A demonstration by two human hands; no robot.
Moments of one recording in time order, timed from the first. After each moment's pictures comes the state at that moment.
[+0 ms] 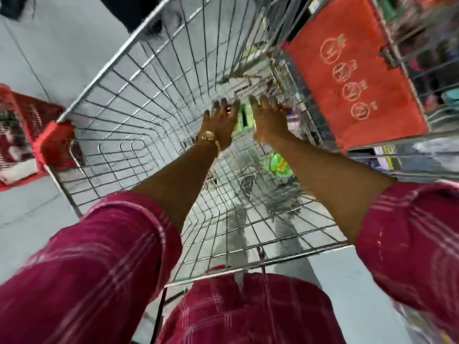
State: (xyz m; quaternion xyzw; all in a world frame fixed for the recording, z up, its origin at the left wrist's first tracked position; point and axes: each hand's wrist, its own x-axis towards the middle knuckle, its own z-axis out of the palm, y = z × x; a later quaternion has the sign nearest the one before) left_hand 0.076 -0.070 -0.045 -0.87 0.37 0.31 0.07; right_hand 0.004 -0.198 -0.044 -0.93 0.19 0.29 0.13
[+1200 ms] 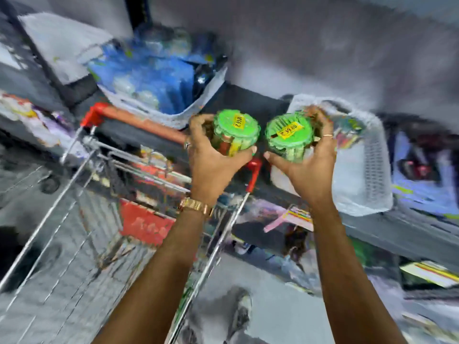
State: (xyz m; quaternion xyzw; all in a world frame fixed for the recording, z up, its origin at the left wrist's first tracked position) left_hand -0.143 -0.364 0.348 -0.59 0.46 0.18 -0.64; right_hand -0.308 -0.402 0.364 -0.65 0.50 -0.52 0.25
